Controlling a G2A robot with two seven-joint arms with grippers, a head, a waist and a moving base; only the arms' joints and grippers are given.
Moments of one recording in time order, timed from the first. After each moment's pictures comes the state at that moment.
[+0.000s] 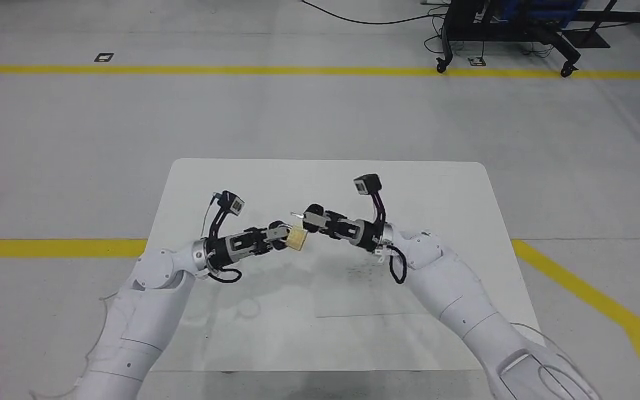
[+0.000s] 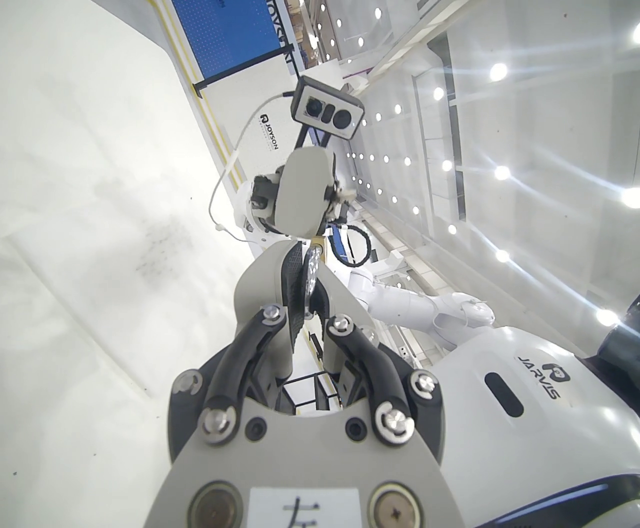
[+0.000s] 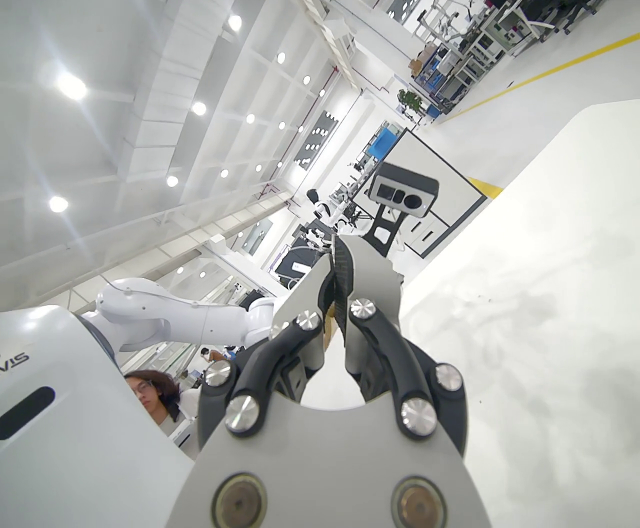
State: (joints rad) left arm 1.18 -1.12 -1.26 -1.31 -0.53 -0.41 -1.16; right arm -0.97 -1.32 0.89 -1.05 0.38 -0.88 0.80
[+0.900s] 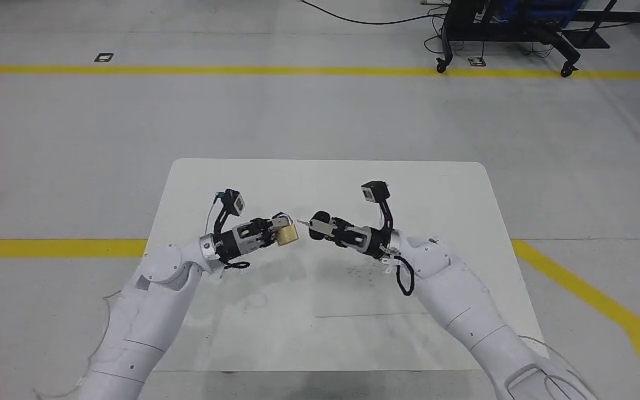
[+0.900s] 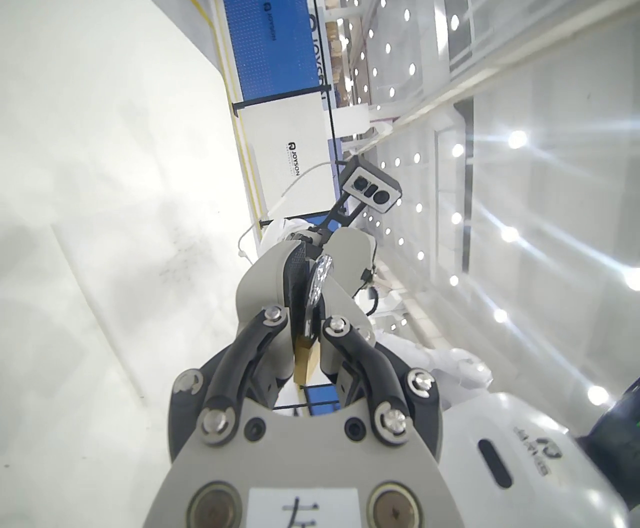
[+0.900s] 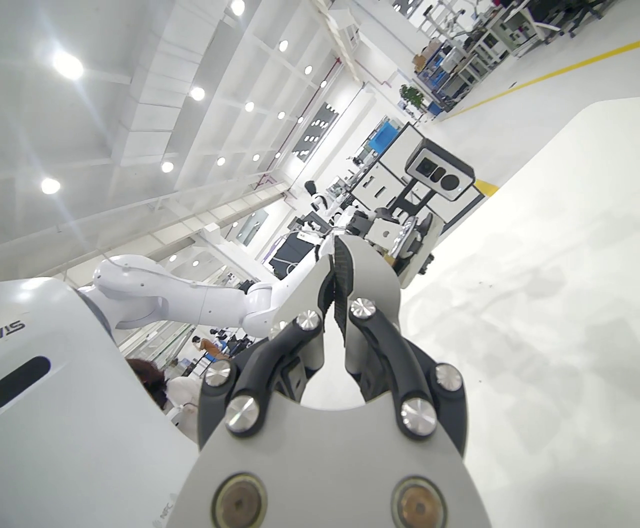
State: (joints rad) left arm 1.18 -1.13 -1.23 -1.37 -0.53 -0.08 -0.97; right arm -1.07 -1.28 0.97 -1.18 0.28 -0.83 0.75
